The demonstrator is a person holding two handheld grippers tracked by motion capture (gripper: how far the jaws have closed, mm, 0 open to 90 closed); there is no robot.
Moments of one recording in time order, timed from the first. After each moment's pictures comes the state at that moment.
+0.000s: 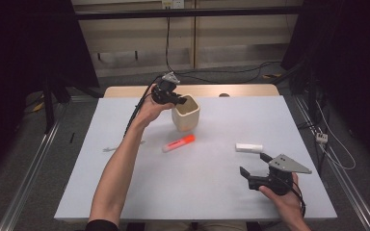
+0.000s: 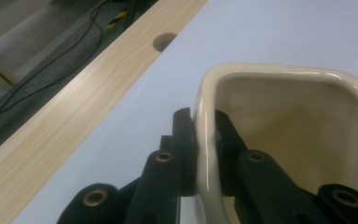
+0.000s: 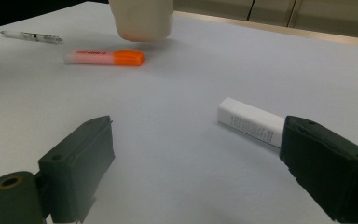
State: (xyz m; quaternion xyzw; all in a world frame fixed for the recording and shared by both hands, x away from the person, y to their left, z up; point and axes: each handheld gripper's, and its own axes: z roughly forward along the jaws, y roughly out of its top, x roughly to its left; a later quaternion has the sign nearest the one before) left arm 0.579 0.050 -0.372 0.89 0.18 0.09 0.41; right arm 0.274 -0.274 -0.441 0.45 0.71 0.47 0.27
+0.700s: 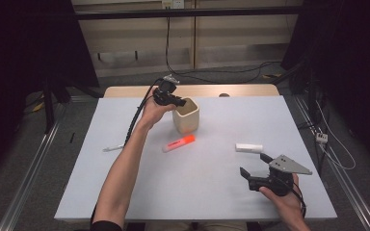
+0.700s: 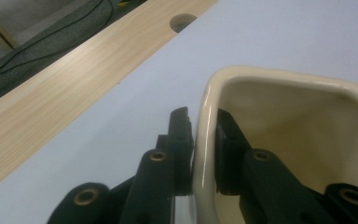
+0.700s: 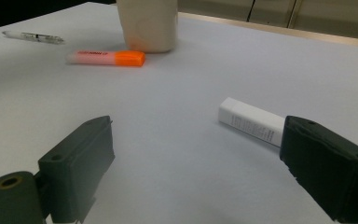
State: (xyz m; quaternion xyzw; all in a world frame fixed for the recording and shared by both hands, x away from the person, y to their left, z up) left arm 0.584 0.050 -0.387 0.87 0.27 0.08 0.40; right arm 0.272 -0.274 -0.440 0.45 0.71 0.47 0.27
